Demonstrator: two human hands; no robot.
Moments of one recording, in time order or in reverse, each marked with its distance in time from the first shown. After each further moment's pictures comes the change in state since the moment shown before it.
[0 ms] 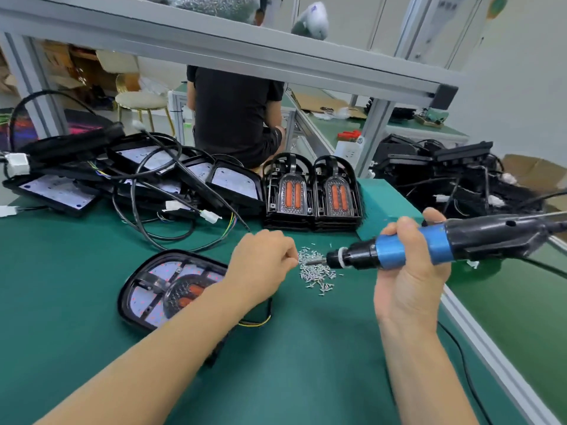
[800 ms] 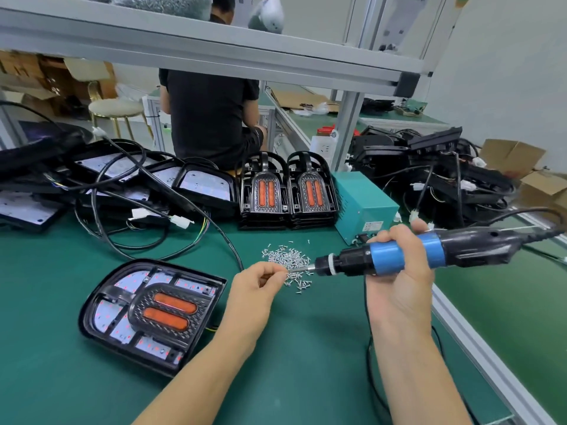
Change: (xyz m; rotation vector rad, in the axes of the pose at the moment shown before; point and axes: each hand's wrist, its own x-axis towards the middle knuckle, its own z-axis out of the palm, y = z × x) left_hand -0.023 0.027 0.065 -1.041 0.194 -0.379; right_hand 0.010 -0.011 -0.036 0.158 0.110 0.157
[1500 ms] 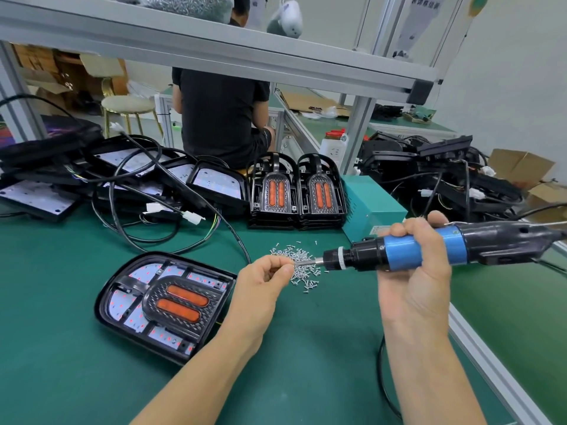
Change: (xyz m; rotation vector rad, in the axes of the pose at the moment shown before) left_hand -0.011 0.012 -0.007 -0.132 -0.028 0.037; right_hand -0.008 -0.011 0.016 0.024 -0.098 -0.034
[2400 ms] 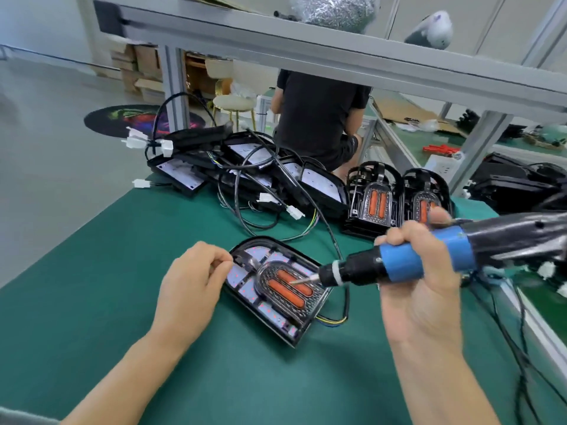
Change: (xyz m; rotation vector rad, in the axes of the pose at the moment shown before) left_hand -0.061 0.028 -0.189 0.902 0.467 0.232; right_hand -0.063 0.070 0.076 0.027 -0.336 0.221
